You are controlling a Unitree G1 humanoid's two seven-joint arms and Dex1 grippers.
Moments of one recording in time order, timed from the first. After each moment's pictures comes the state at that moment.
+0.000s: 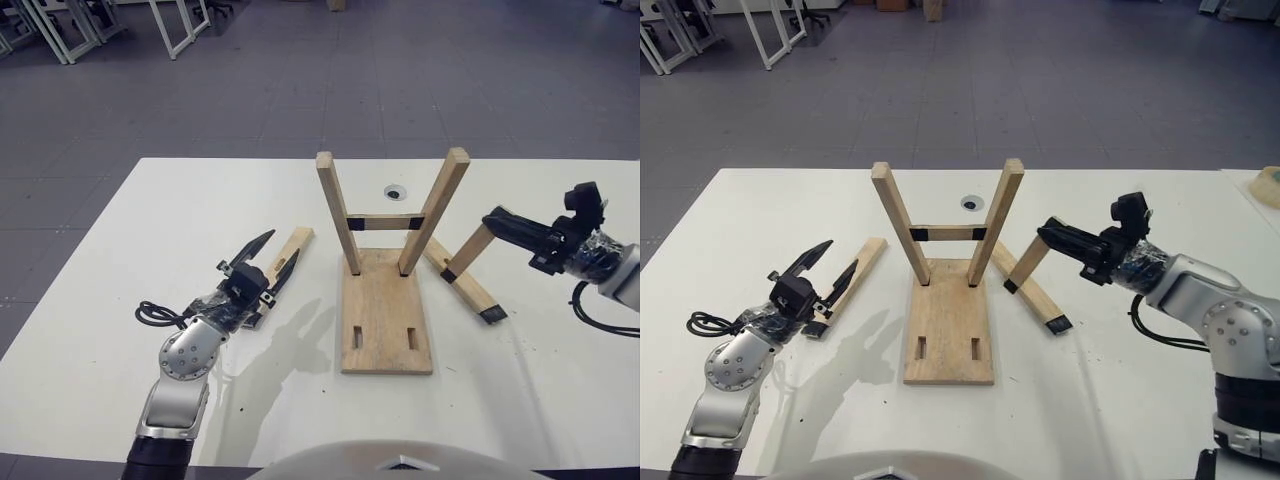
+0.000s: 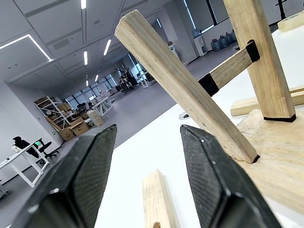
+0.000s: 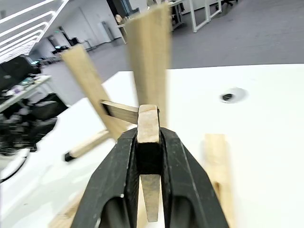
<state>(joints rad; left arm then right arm) 0.18 0.40 0.00 -0.25 0.01 -0.28 -0.42 -0.19 -0.85 -0.23 -0.12 1.06 0.83 0.64</state>
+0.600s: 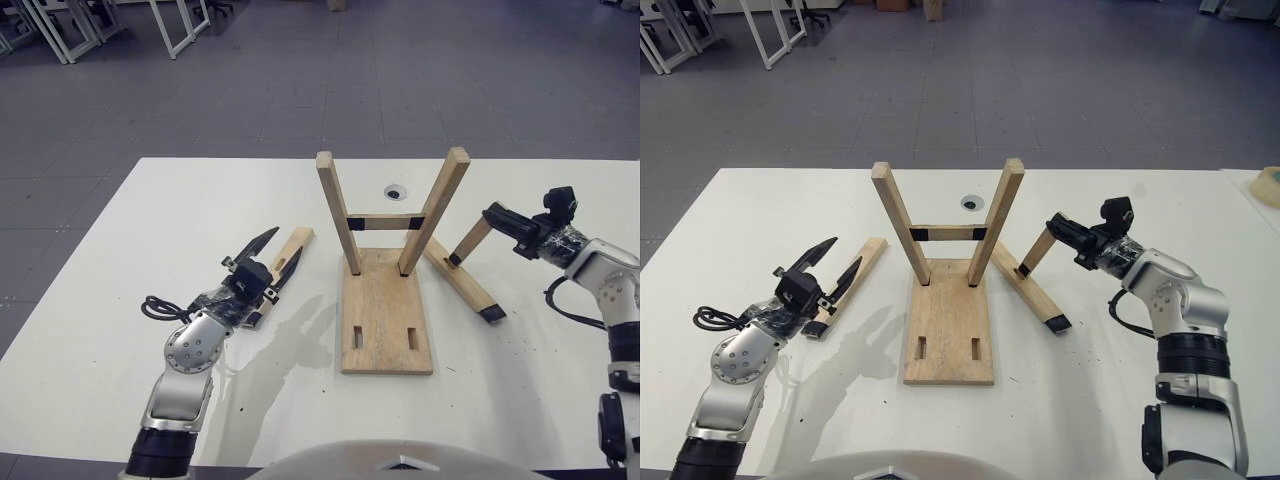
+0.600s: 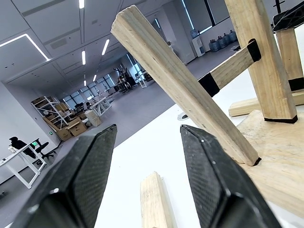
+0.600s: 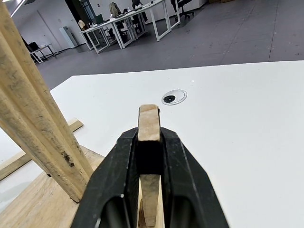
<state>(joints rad) 0.15 0.40 -0.02 -0.21 0.01 -0.28 -0.42 -0.40 -0.66 -0.14 0.35 0.65 0.55 0.79</state>
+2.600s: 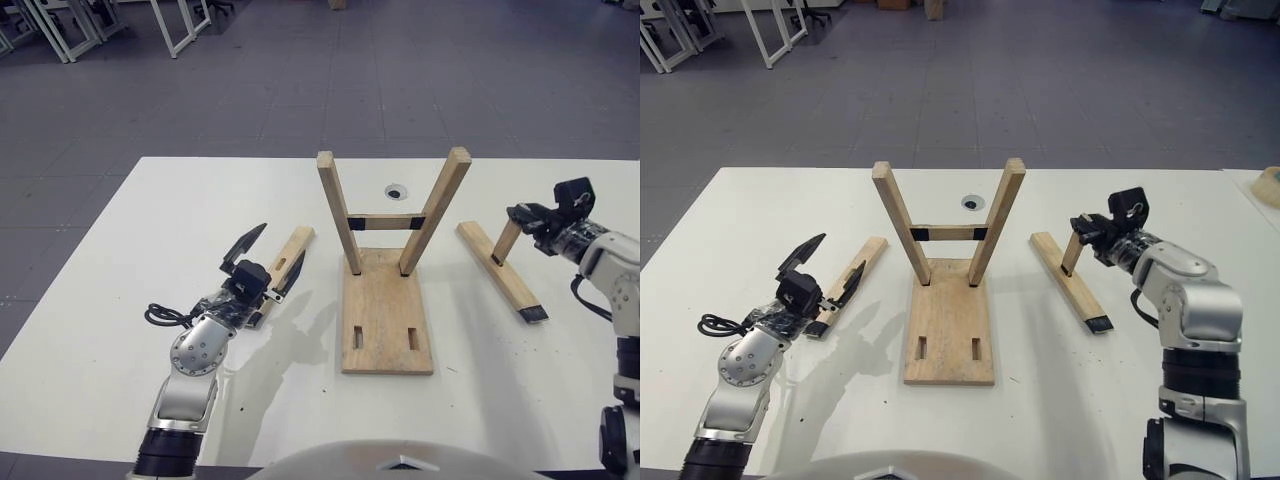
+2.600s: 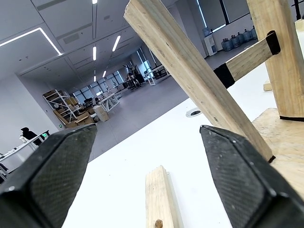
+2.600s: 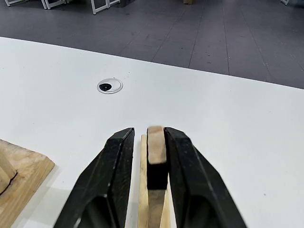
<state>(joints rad) 0.15 0.37 -0.01 -0.16 0.02 -0.32 -0.36 -0.36 -0.66 -0.22 -0.04 0.40 0.78 0.47</state>
